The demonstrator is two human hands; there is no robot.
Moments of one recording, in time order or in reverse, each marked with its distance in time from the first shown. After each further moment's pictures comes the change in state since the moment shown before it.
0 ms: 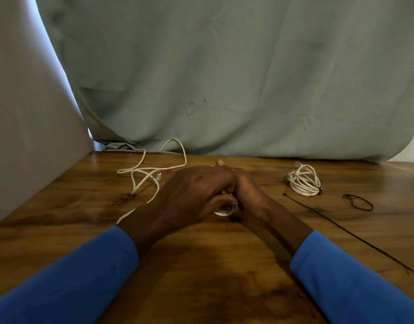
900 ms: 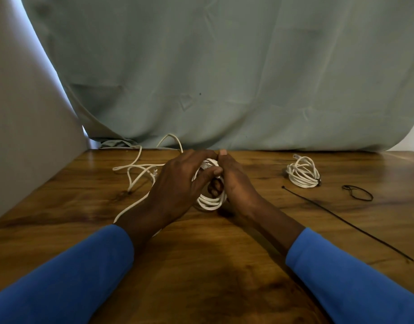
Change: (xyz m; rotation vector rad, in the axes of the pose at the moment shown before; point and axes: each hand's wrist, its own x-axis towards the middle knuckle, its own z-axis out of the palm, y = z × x) left_hand -0.008 -0.015 0.017 -0.158 0.104 -0.419; right_hand 0.016 0.021 0.010 -0.004 0.184 -0.221
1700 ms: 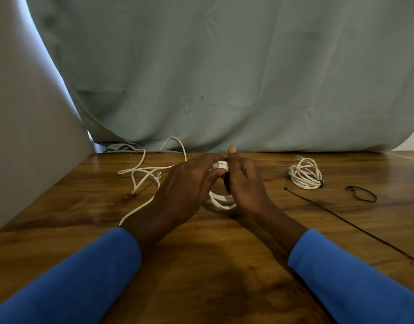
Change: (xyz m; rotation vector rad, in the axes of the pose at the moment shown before) left_hand 0.002 0.018 -0.005 0.091 -0.039 0.066; right_hand -0.003 -0.002 -0.019 -0.316 0.068 -0.289
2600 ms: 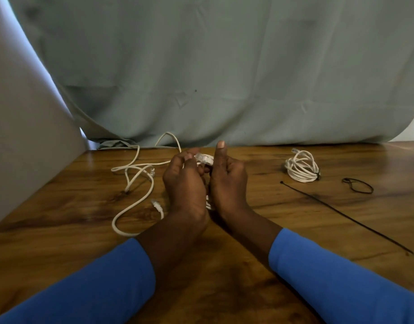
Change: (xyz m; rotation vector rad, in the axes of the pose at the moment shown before) left_hand 0.017 0.048 0.035 -1.073 0.620 -1.015; right_hand -0.009 0.005 0.036 0.202 0.231 0.104
